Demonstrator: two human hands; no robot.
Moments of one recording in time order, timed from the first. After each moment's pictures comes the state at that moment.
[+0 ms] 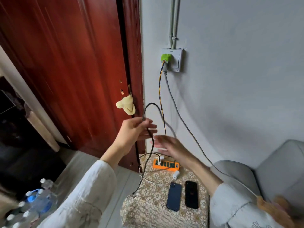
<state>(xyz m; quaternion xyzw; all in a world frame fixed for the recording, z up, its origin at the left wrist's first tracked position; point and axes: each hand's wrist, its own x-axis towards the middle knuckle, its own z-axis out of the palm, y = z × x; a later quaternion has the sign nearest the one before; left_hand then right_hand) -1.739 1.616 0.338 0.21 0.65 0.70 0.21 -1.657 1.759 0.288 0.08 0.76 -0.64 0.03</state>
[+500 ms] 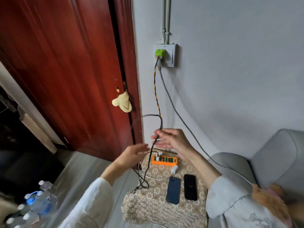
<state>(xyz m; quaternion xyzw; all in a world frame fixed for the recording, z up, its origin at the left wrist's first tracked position) -1.715 1.588 0.274 0.25 0.75 0.51 0.34 -1.646 1.757 0.298 0.11 0.70 -0.70 -0.07</state>
